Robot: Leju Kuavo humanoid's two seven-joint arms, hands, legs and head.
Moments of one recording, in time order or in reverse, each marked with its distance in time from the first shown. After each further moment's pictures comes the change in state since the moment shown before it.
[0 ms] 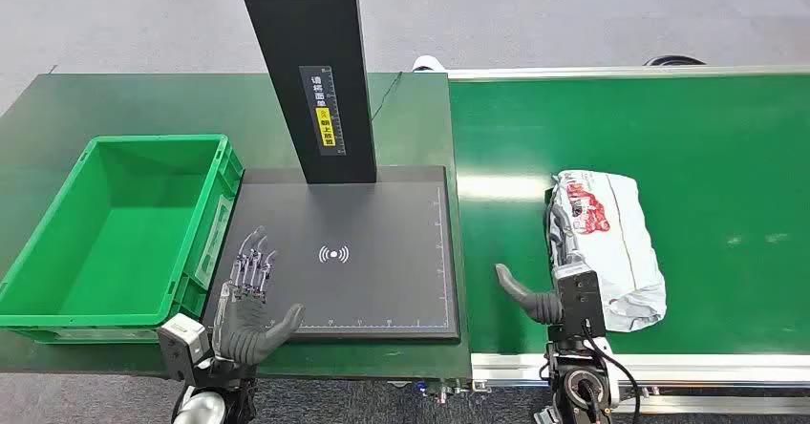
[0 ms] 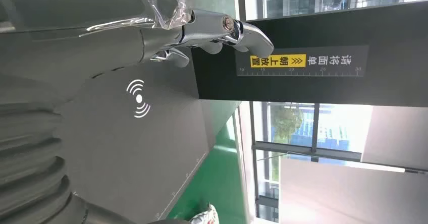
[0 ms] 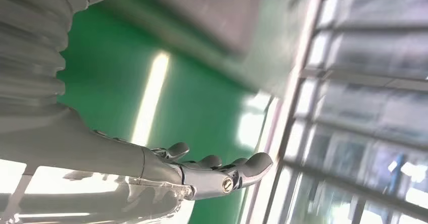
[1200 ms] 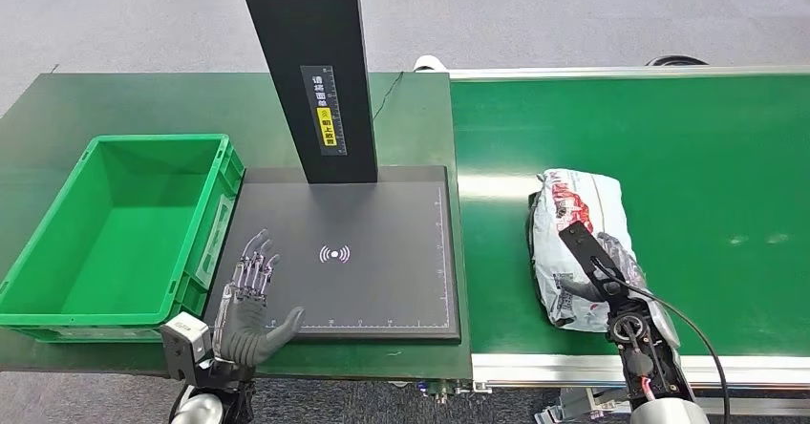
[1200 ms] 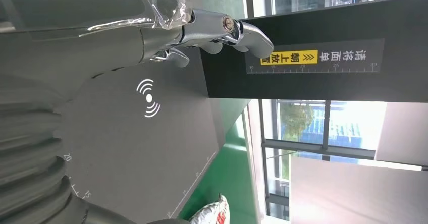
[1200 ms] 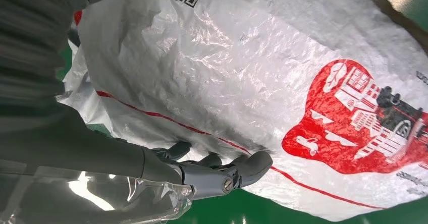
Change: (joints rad) left arm 0.000 0.018 -0.013 0.000 0.002 -0.002 0.031; right arm -0.339 -0.247 -0.100 0.575 0.389 0.128 0.392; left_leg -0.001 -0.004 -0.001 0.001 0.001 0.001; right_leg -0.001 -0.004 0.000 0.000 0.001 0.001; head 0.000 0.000
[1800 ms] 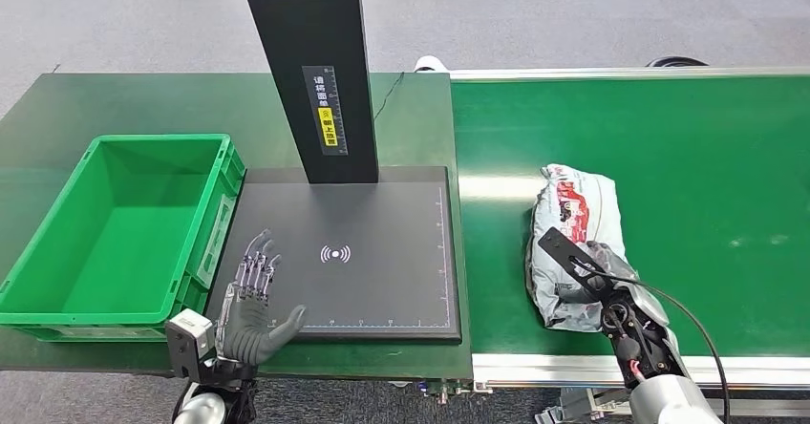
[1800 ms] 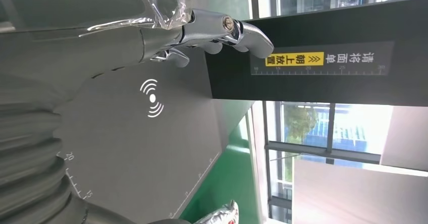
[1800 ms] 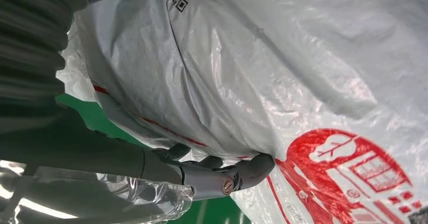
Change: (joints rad) left arm -0.002 0.000 -0.011 0.008 0.010 0.021 0.019; right arm -0.097 -0.029 0.110 0.160 0.150 0.082 0.127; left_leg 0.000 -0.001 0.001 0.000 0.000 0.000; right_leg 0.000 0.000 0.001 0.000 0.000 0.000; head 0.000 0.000
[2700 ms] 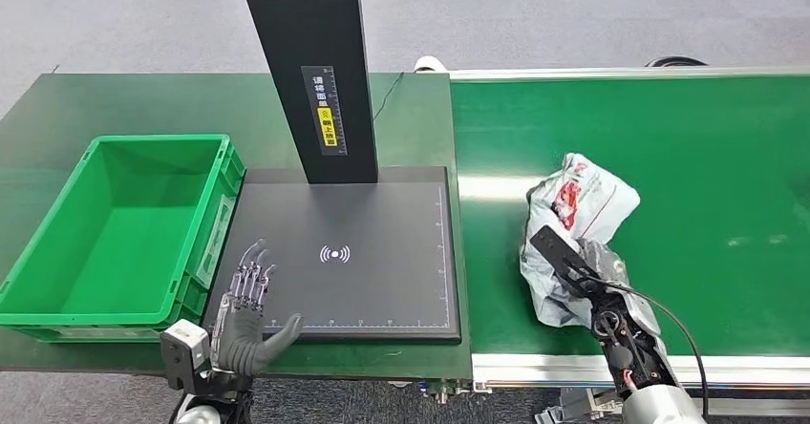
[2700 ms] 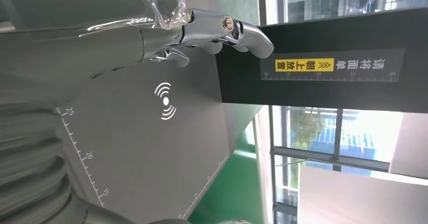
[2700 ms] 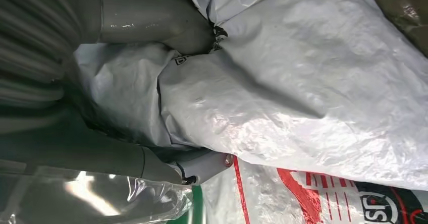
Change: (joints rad) left arm 0.051 0.005 0.001 -0.037 0.006 0.018 0.006; right arm 0.060 0.021 0.022 -0.088 -0.106 -0.219 -0.231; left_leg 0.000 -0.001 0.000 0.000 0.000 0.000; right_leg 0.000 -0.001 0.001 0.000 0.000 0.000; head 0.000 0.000
